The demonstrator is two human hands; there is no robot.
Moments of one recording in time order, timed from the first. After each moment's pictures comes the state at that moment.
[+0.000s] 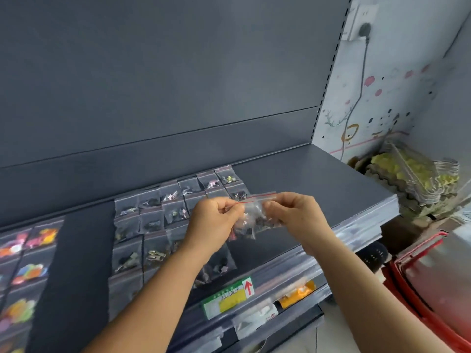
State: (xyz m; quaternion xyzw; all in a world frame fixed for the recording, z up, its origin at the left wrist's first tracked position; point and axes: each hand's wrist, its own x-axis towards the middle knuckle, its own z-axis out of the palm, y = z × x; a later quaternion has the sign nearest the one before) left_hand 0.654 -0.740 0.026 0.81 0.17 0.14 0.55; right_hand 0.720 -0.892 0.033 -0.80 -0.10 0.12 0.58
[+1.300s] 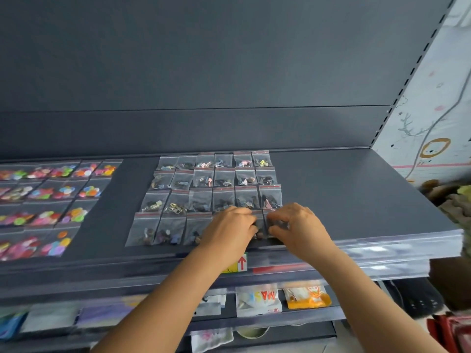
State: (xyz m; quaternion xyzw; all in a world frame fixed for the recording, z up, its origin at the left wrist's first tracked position) left_hand 0.633 -0.785 -0.016 0.97 0.16 0.08 0.17; right_hand 0.747 -0.909 -0.023 -0.85 -0.47 0.04 0.24
